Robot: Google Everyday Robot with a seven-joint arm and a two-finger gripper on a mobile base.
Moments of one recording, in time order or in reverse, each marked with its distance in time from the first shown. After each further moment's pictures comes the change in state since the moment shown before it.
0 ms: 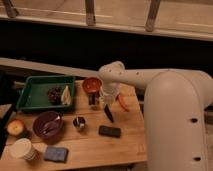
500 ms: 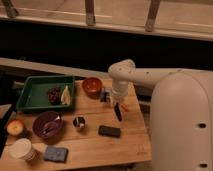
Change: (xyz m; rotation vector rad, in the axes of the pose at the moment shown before) arm 0.007 -0.055 -0.021 0.073 -0.002 0.181
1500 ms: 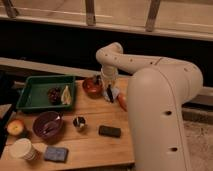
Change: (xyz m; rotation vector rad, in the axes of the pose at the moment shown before) arm -0.102 0.037 -0.046 0.064 -0.141 -0.092
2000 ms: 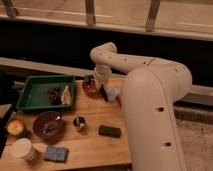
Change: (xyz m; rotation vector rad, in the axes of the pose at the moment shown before) arm -0.008 0.029 0.003 -0.056 -0.008 -0.094
